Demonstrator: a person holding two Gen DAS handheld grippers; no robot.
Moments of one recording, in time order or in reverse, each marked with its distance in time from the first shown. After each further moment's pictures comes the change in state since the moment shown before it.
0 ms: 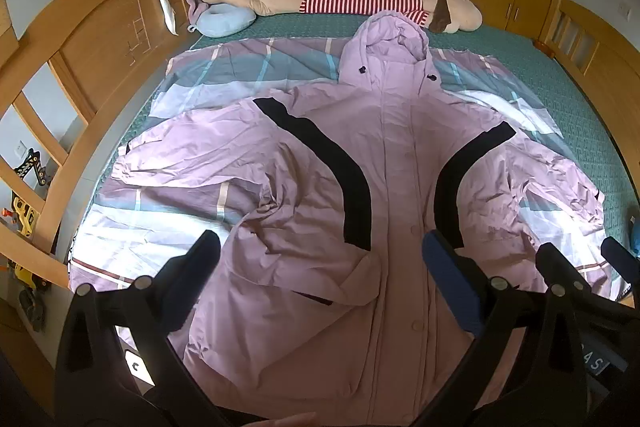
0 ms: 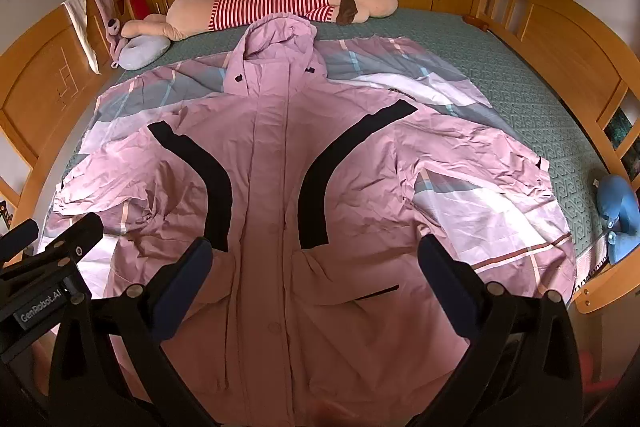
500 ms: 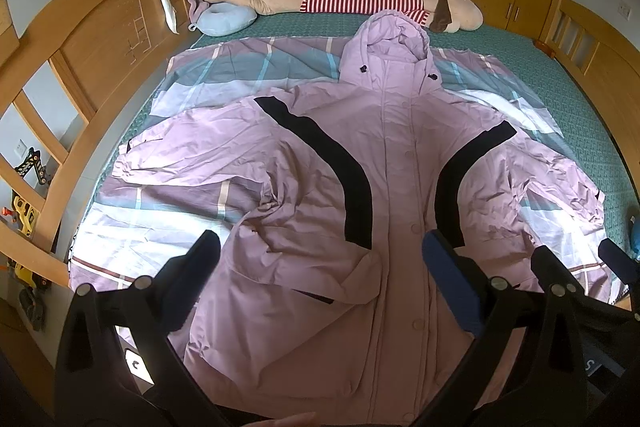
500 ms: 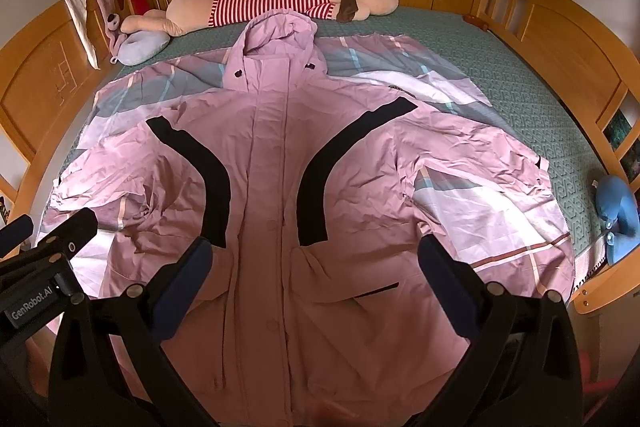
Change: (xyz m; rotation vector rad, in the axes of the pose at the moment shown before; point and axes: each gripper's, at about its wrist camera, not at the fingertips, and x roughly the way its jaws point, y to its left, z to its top) left arm 0.000 -0.001 0.001 0.003 0.004 0.000; right arm 0.003 0.000 -0.004 -0.010 0.007 -0.007
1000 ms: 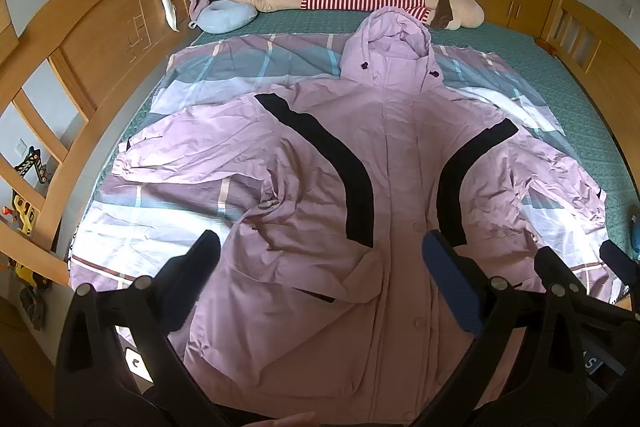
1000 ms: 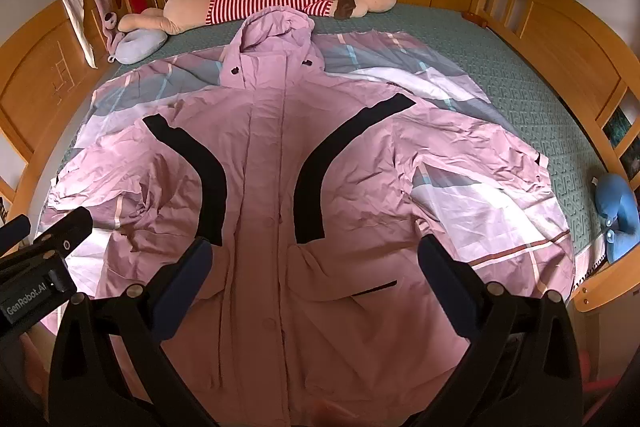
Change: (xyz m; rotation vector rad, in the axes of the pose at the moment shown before) left arm 0.001 0.002 -0.009 0.000 0.002 0.004; right arm 0.004 -0.003 -0.003 -0.003 0.008 -0.005
